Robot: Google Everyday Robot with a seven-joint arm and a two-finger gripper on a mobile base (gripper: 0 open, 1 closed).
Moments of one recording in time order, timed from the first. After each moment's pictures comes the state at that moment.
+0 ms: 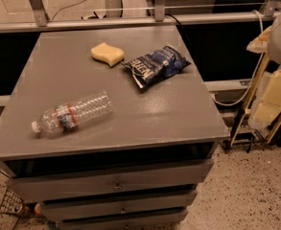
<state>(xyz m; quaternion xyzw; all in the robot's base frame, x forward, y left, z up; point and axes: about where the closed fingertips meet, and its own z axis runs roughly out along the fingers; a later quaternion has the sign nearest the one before) 0.438 -0.216 0.977 -0.60 0.78 -0.04 0.16</state>
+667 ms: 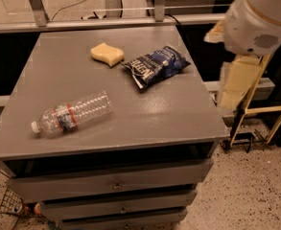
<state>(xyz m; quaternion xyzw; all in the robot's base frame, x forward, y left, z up) 0.472 -0.151 0.978 -0.69 0.71 -0.03 0.17</state>
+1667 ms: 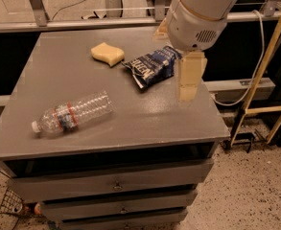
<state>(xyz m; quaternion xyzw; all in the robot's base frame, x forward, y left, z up) 0.497 -0.065 0.966 -0.78 0.60 -0.01 0.16</state>
